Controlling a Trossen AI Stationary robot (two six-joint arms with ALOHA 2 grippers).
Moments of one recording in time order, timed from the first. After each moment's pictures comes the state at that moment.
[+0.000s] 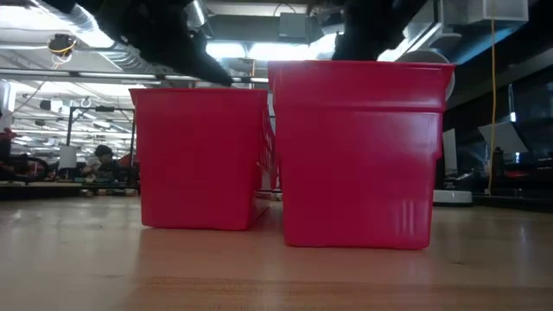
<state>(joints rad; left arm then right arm) -0.29 1.31 0.73 -0.01 -0.38 0.05 0.28 1.62 1.21 -0.48 0.22 0.21</state>
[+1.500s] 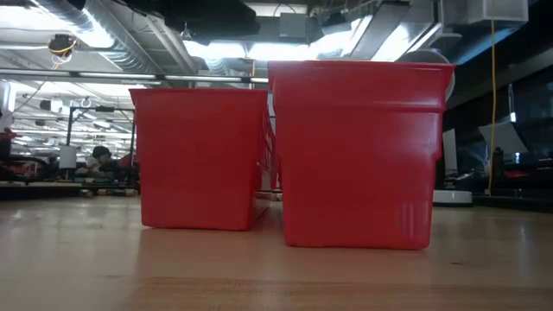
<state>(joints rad) -0.29 1.31 0.73 0.30 -0.33 0.14 1.14 1.68 1.05 -0.86 0.15 1.64</state>
